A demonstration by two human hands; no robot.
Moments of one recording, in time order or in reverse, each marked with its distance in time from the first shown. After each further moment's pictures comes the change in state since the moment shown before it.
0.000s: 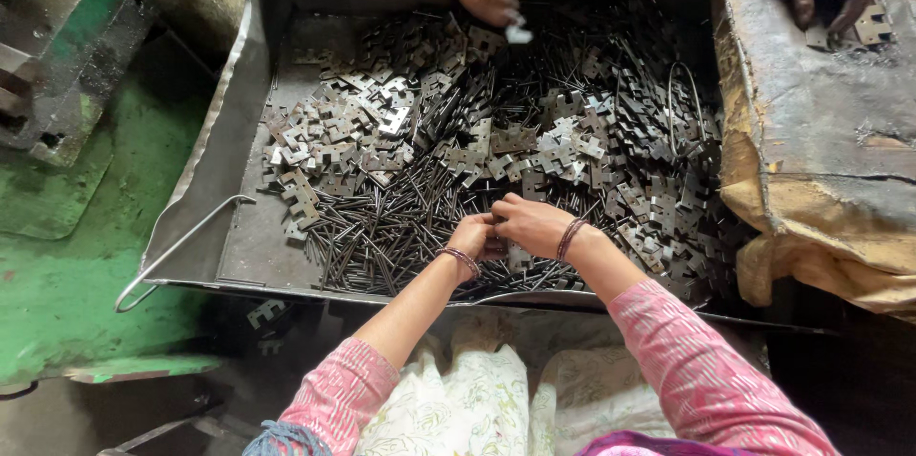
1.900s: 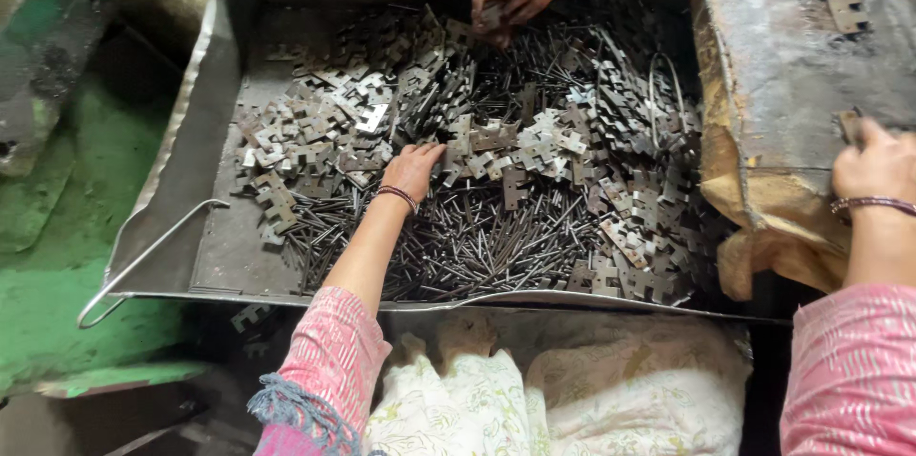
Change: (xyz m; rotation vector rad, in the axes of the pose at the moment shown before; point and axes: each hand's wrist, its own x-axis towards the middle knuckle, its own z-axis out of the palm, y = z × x) left_hand 0.044 0.102 -0.076 1.679 0.325 0.765; right_hand -0.376 0.242 -0.017 -0.421 0.665 1.237
